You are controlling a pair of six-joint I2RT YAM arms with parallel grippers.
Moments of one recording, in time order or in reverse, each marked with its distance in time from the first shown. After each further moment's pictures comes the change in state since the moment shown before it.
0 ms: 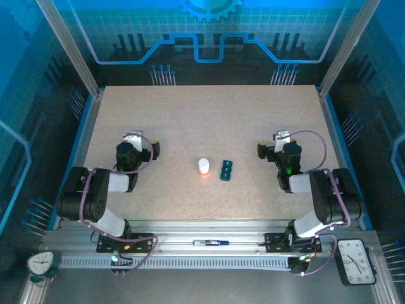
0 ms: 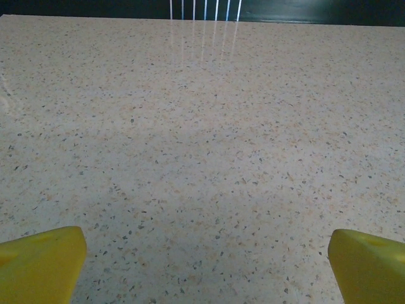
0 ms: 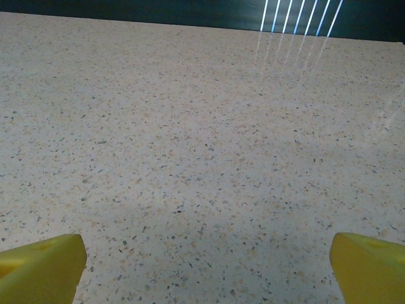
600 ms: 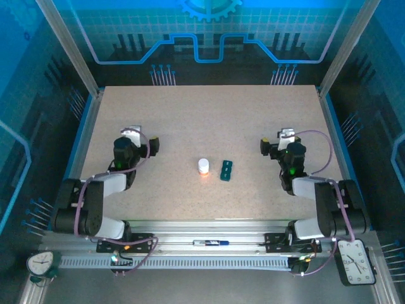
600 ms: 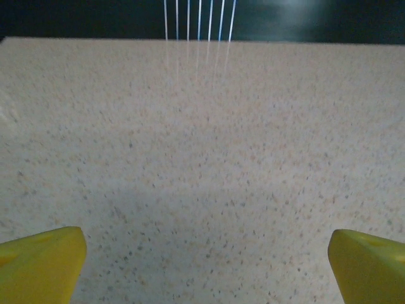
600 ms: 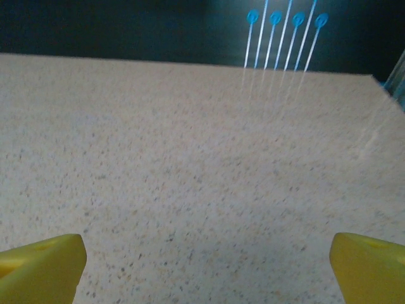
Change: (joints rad) left arm -0.004 -0.171 0.071 -0.221 0.000 -0.002; right arm -0.013 -0.155 -0.007 -0.060 0.025 0.016
